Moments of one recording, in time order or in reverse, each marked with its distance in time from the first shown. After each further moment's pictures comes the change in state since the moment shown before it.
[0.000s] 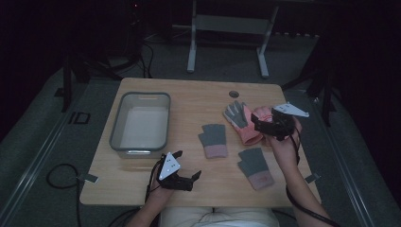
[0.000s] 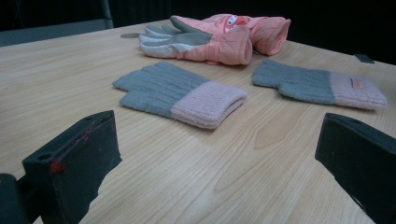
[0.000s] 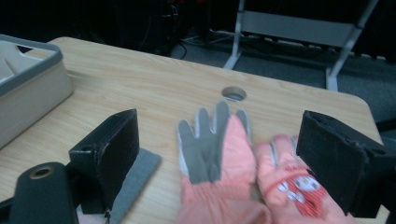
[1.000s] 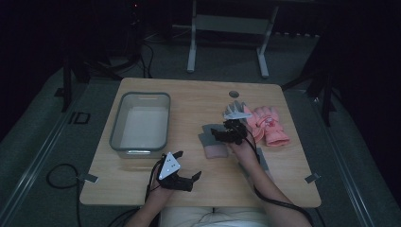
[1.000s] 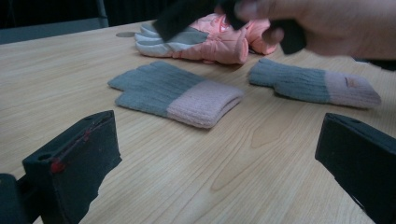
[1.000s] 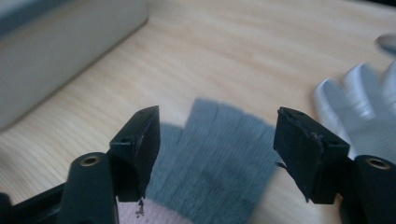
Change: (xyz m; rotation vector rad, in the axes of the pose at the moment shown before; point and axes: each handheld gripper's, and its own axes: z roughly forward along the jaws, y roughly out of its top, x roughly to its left) left arm 0.001 0.000 0.000 0.005 -0.020 0.001; right arm 0.088 -0.044 0.100 0.245 0.241 -0.084
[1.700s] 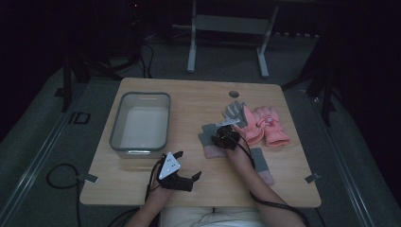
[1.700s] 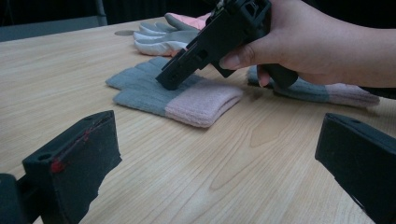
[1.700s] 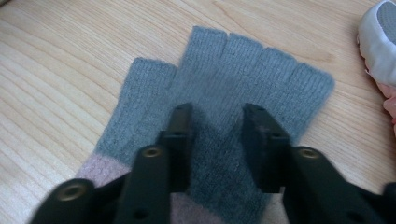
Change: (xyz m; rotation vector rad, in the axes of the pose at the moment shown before) left arm 0.000 0.000 0.000 0.004 -0.003 -0.004; right arm 0.009 -0.022 0.033 0.157 -0.064 -0.015
